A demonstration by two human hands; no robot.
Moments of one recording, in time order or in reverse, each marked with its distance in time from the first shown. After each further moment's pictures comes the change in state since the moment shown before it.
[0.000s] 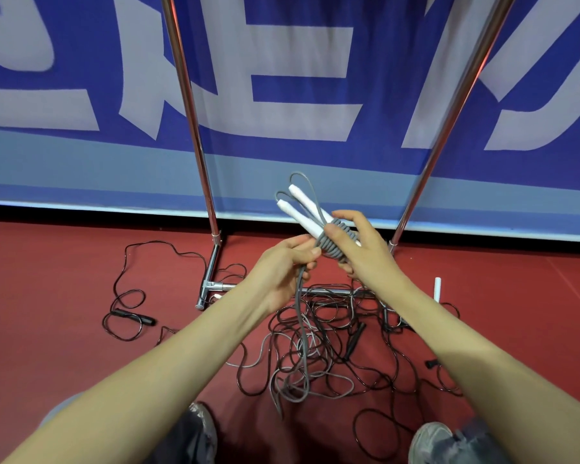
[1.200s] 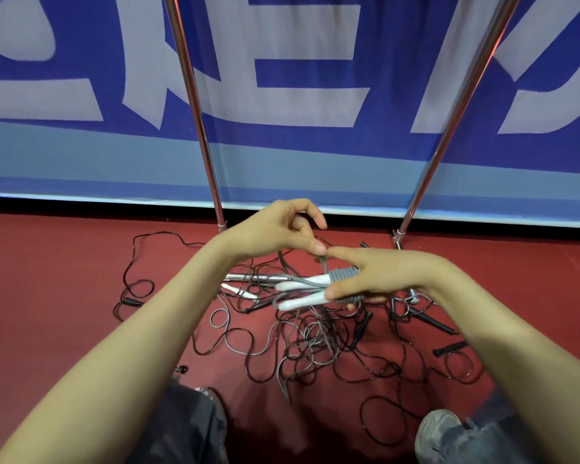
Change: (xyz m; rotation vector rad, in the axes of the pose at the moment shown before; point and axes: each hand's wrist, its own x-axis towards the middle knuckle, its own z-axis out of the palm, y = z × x) left_hand -0.006 0.057 -0.021 0.907 -0.395 0.245; right_hand -0.008 -0.019 -0.022 -0.620 -0.819 0.274
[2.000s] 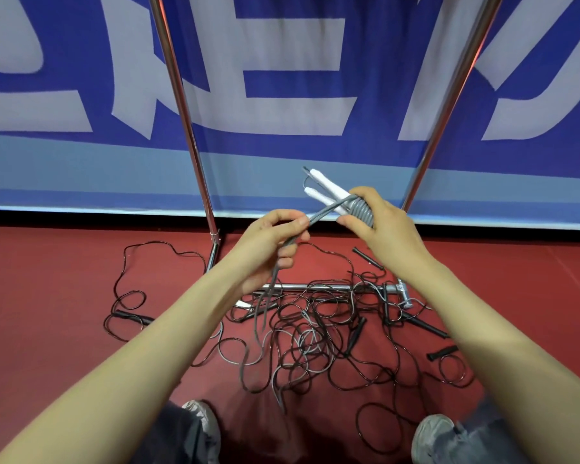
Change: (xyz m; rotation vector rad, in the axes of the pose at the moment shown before) left_hand 0.000 0.004 0.030 -0.691 0.372 -0.157; right_hand 0.008 0.019 -0.020 -0.092 1.000 -0.102
